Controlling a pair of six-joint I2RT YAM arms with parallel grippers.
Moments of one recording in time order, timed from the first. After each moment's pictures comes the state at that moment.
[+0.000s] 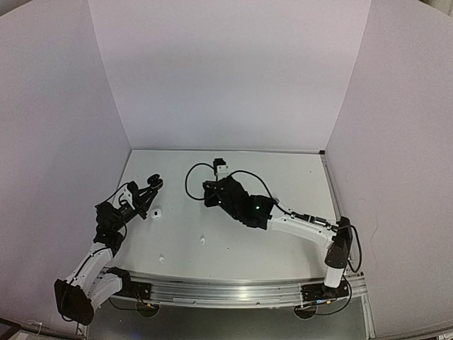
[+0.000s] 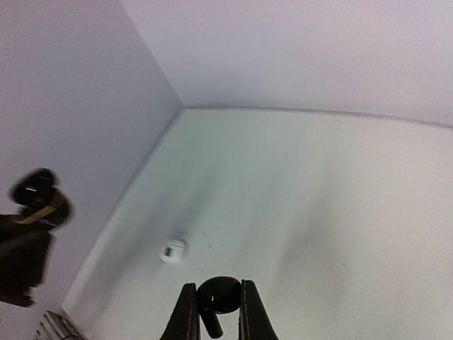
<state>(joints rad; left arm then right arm) -0.19 0.85 0.46 0.51 0.58 0.05 1.13 1.91 1.83 -0.21 0.45 0.51</state>
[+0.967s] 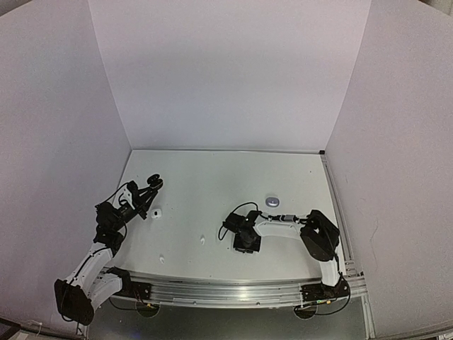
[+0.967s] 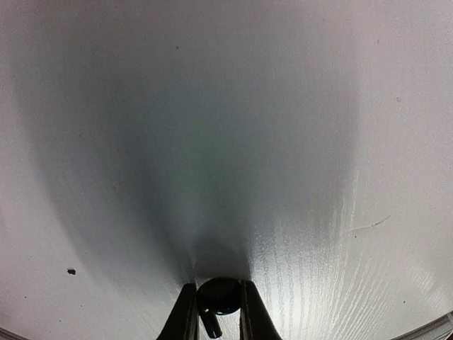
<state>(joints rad) -0.19 0.85 0.46 0.51 0.58 0.03 1.01 2.05 1.42 -0.89 -0.01 1.17</state>
